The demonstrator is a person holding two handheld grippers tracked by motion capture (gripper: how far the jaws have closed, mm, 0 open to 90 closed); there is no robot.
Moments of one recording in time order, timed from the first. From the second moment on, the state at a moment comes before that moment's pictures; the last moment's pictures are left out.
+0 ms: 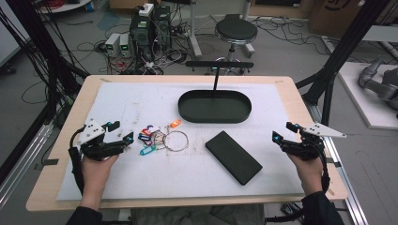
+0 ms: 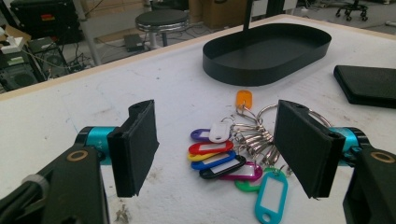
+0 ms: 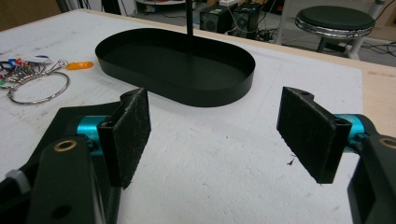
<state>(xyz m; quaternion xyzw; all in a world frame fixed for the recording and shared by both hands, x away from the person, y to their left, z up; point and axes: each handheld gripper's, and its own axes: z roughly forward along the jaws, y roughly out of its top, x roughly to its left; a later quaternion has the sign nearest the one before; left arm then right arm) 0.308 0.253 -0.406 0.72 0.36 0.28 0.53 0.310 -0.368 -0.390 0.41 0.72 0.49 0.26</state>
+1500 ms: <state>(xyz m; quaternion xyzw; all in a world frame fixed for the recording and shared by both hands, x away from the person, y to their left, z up) 0.310 0.253 -0.407 0.71 0.38 0.30 0.52 0.281 -0.328 -0.442 0.44 0.81 0.38 0.12</state>
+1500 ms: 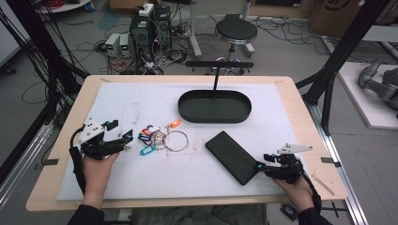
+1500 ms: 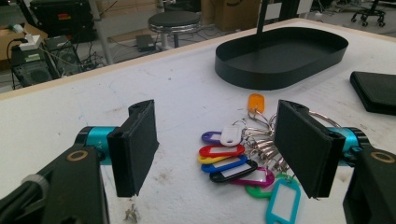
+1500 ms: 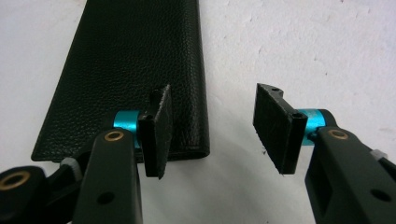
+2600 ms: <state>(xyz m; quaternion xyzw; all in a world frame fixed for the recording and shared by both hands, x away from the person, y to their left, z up) 0.304 0.245 -0.401 0.70 0.36 0.29 0.55 0.269 -0.293 -0.406 0.31 0.82 0.43 0.20</state>
